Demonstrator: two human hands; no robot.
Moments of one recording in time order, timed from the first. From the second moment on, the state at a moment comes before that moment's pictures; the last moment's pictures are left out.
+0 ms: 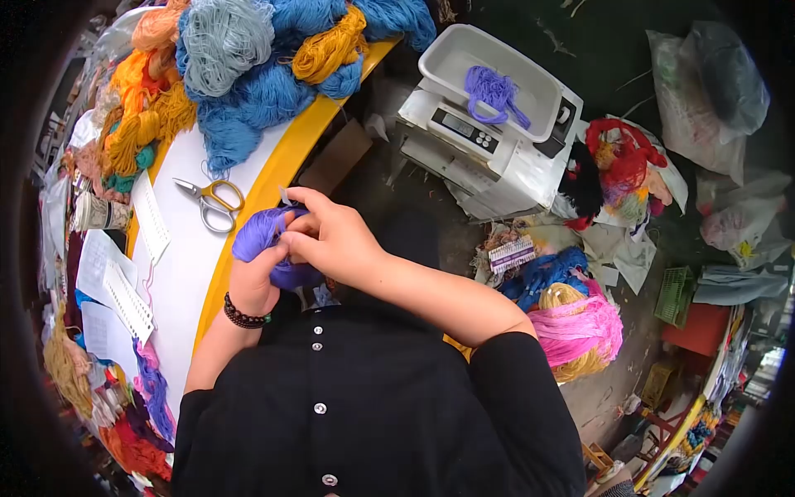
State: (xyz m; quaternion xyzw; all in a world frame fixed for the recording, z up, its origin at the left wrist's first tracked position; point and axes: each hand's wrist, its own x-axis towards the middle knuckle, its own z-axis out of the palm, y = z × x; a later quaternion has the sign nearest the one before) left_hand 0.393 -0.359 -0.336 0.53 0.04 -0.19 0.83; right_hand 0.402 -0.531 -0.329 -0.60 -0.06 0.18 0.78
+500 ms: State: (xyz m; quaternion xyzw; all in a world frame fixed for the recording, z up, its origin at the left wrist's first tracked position) left_hand 0.376 -0.352 -0.342 0.51 0.06 -0.22 0.83; right_hand 0.381 -0.516 -0.321 -0.60 0.01 0.14 0.79
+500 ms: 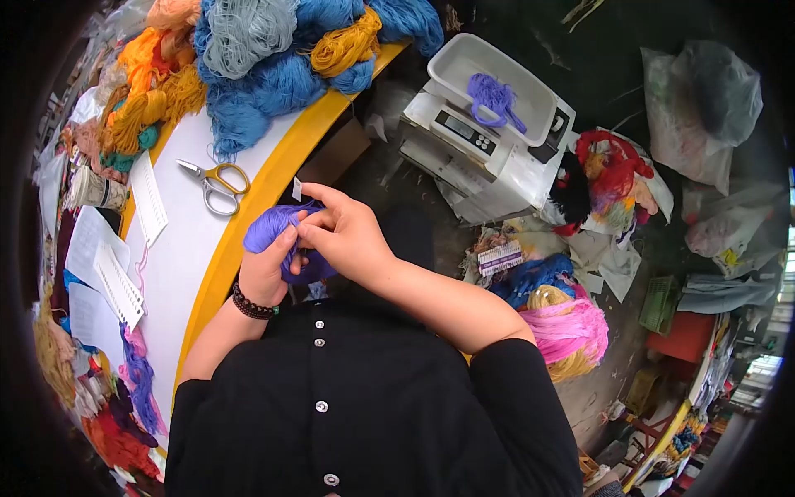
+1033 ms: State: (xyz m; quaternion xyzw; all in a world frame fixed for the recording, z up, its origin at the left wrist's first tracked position) left_hand 0.383 -0.314 -0.396 0.08 0.12 -0.32 0.94; right_hand 0.399 -0.564 -0.253 -0.46 0.06 0.21 0.86
